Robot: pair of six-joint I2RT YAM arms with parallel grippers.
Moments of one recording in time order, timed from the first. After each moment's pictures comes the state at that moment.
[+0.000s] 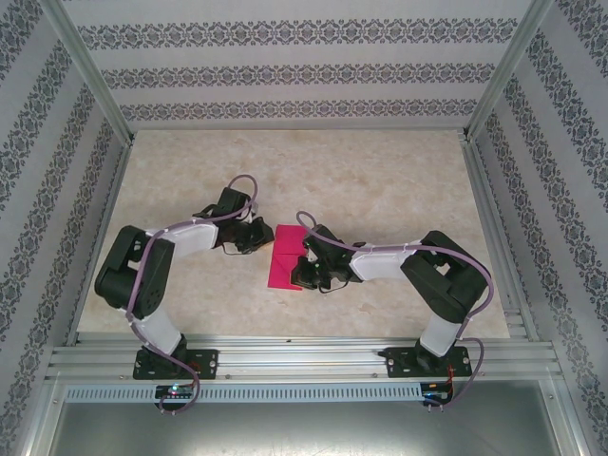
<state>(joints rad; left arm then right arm) -0.35 1.68 0.89 -0.19 0.48 -0.77 0.81 1.75 0.80 -0.05 -0.43 0.99</state>
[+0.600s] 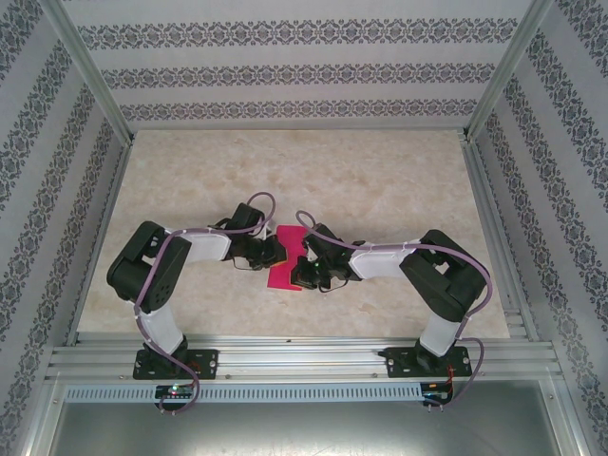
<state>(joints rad) -0.44 1.78 0.82 -0.07 0.57 -0.76 0.80 1.75 0.81 -0.06 -0.45 0.99</state>
